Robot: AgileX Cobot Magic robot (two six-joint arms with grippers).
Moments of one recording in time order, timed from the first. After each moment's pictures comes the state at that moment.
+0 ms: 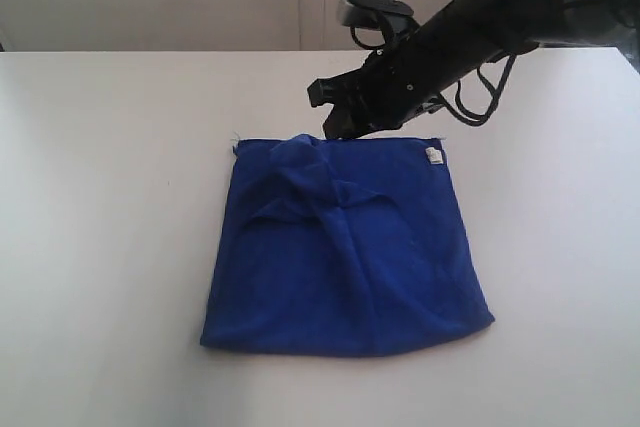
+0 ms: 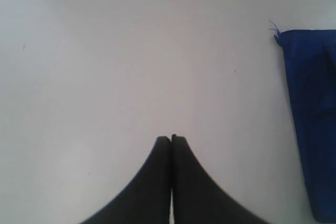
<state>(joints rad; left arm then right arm) 0.06 0.90 -0.97 -0.15 0.91 0.13 0.36 1.96 -1.46 0.69 0.72 -0.48</state>
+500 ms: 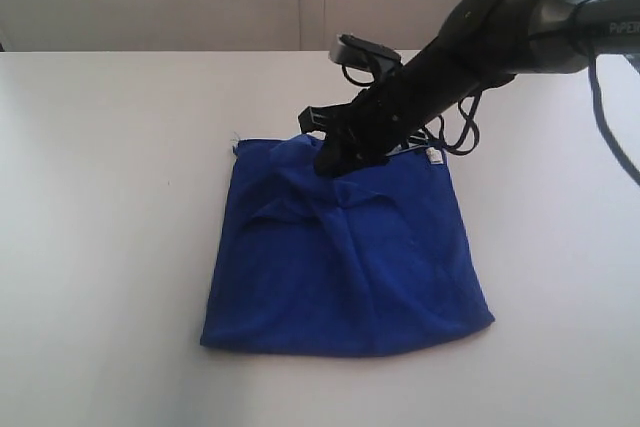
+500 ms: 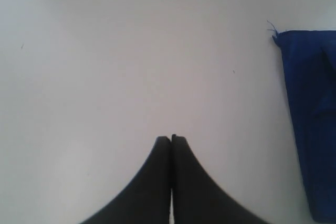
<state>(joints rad) 0.06 0.90 -0.97 -0.15 0.91 0.13 0.36 2.07 -1.46 0.79 0.78 -0.46</state>
